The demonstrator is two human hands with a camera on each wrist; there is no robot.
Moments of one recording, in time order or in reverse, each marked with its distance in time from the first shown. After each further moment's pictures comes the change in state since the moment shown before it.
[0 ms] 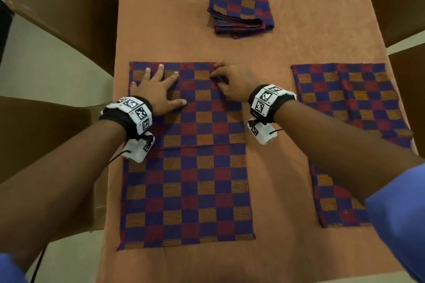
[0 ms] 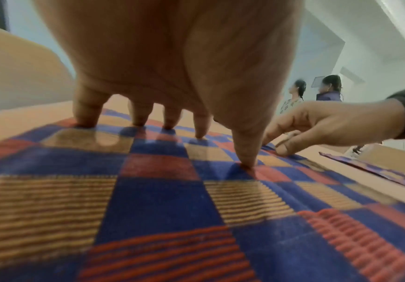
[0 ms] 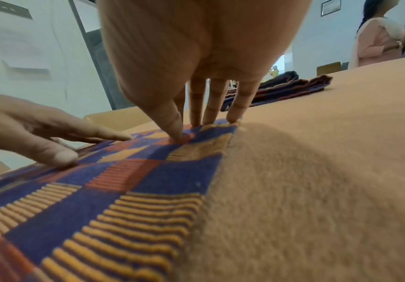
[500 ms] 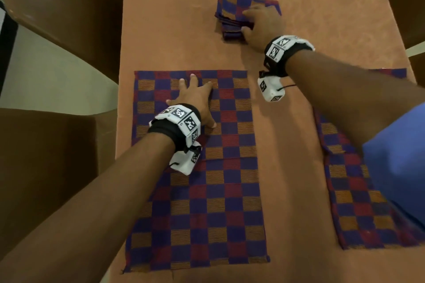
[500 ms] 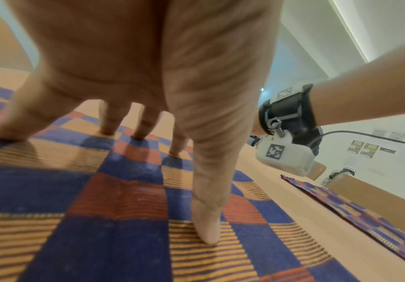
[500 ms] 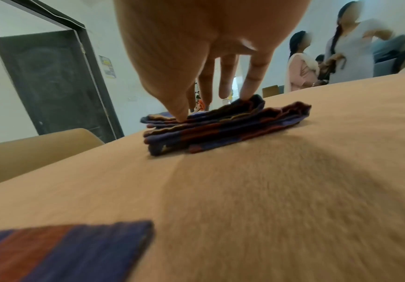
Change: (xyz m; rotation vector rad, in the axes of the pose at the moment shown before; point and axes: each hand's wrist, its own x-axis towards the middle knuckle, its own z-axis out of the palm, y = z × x) left_hand 0.010 0.076 -0.013 -0.184 -0.144 -0.015; right_hand 0.096 0.057 -0.062 -0.138 0.246 0.307
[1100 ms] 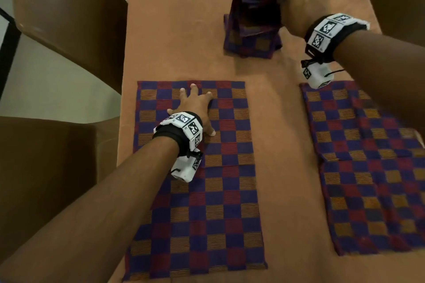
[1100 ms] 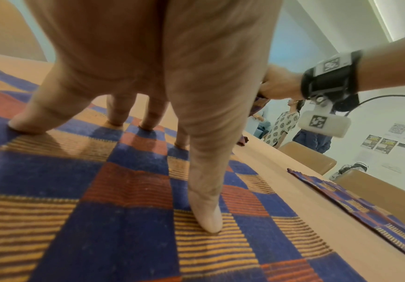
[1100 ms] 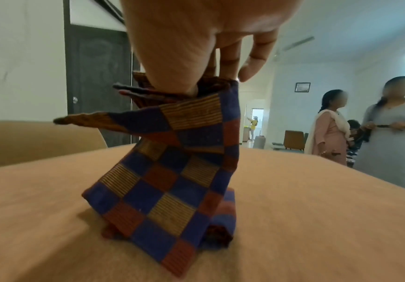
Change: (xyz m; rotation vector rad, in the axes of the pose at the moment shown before) left_hand 0.001 0.000 -0.002 -0.040 -0.026 -0.022; right_hand 0.006 0.033 -0.092 -0.335 0.181 -0.151
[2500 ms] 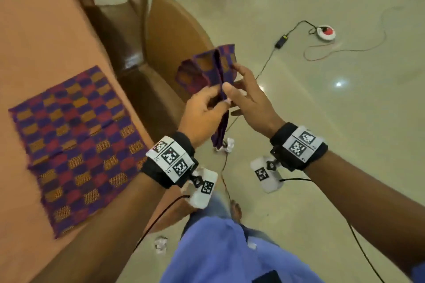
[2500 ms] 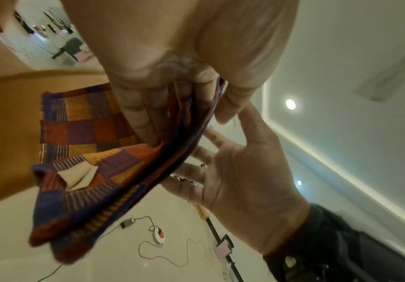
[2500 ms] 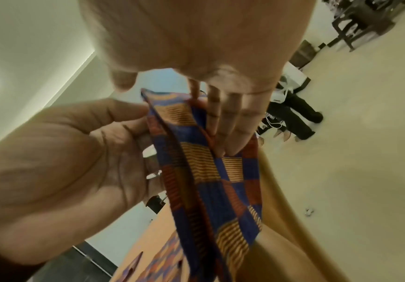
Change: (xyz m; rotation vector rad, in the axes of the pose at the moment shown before) left_hand -0.212 0.697 0.317 -0.750 0.001 0.805; right_hand -0.635 0.491 -0.089 1.372 0.075 0.681
